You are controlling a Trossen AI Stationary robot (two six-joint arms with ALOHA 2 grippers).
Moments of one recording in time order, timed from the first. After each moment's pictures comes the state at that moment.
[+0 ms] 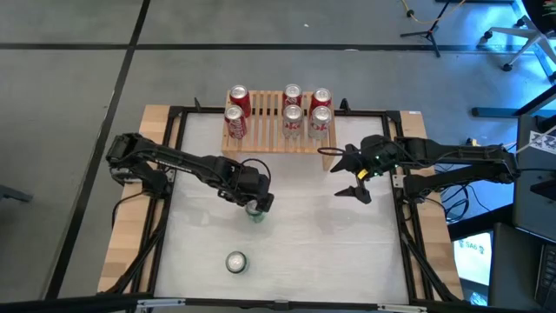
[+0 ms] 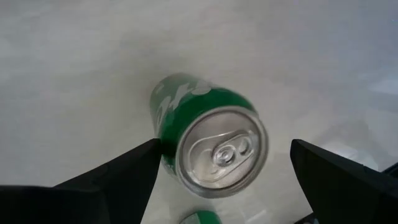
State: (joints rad) left arm -0.15 1.64 1.32 -0.88 0.01 -1.41; right arm -0.05 0.99 0.92 -0.63 -0.25 0.05
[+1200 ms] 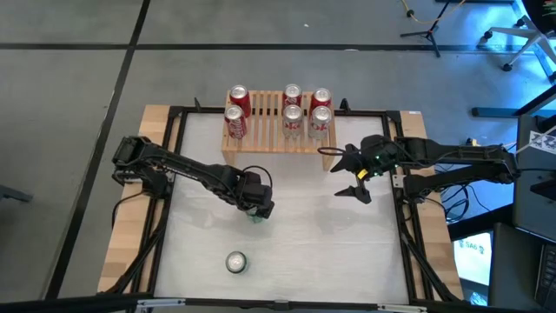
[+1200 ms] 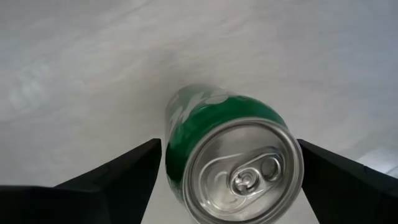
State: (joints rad) left arm -0.20 1.70 1.32 -0.90 -0.07 -1.37; right arm -0.05 0.99 0.92 -0.63 -0.25 0.05
